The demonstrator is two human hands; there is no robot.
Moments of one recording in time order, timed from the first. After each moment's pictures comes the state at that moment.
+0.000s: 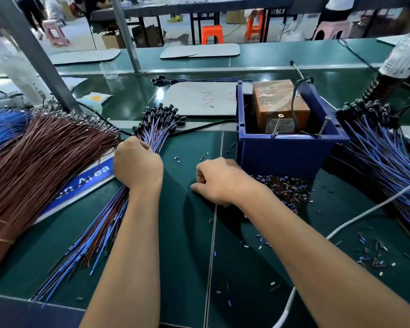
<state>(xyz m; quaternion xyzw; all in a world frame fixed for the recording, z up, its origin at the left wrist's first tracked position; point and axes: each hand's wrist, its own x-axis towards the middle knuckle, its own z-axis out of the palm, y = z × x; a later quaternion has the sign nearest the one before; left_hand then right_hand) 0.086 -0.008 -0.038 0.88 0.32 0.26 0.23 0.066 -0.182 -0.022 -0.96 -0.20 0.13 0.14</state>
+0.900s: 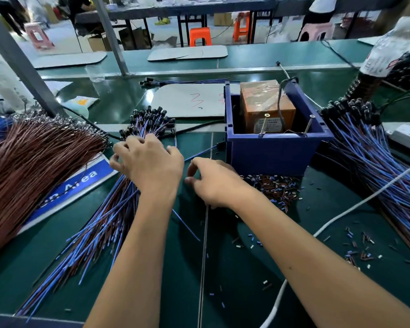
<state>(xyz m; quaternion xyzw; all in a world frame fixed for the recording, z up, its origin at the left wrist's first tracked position) 0.071 -0.060 -0.025 0.93 0.25 0.24 0.14 0.058 -0.189 -0.022 -0.94 -0.14 0.13 0.30</state>
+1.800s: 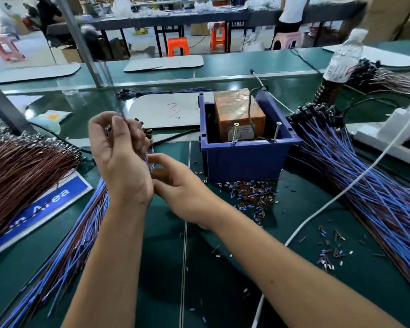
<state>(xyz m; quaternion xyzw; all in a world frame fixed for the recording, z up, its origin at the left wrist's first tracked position) 0.063 -0.080 0.009 0.51 -0.09 0.34 0.79 0.040 -0.181 -0.022 -0.71 -0.21 0.09 0.66</state>
